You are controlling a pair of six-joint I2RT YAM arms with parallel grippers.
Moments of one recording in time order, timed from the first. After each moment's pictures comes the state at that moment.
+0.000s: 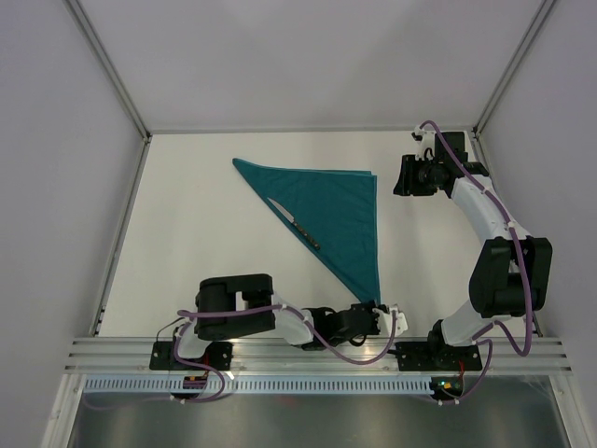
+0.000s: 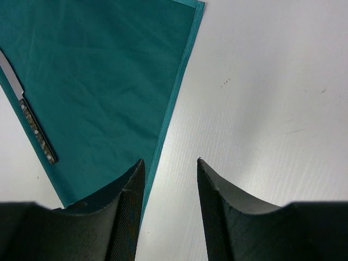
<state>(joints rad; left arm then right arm) -1.48 2.04 0.89 0.74 -0.36 0.30 0.01 1.61 1.29 -0.56 -0.31 0.03</state>
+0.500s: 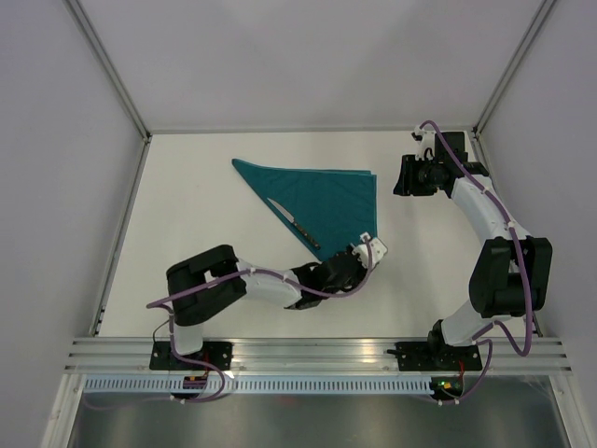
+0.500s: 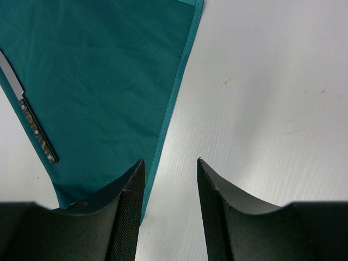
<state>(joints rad) -1.24 1.90 0.94 0.58 -0.31 0.01 0.01 1.61 1.29 -0.56 -0.31 0.03</state>
